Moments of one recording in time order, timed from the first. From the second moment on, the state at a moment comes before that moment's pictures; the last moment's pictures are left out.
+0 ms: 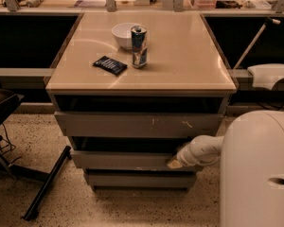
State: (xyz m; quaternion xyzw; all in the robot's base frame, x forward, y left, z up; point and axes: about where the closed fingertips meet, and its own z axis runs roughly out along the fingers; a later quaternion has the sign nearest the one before) arm 0.610 -0.155 0.387 -0.47 0.84 0.03 0.27
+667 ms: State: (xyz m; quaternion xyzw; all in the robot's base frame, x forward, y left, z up) arm 0.612 -0.162 0.401 -0.47 0.84 0.03 0.27
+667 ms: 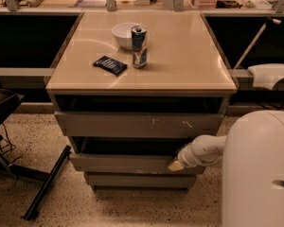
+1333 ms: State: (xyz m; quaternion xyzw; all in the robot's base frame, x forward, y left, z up) arm 0.604 -0.163 0.405 -0.45 0.85 0.03 0.28
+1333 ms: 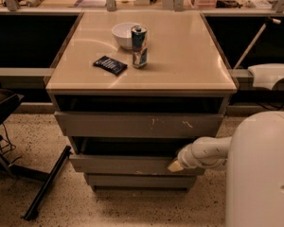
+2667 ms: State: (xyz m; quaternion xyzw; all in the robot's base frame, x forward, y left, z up) arm 0.574 -0.166 0.409 -0.43 0.86 0.02 0.28
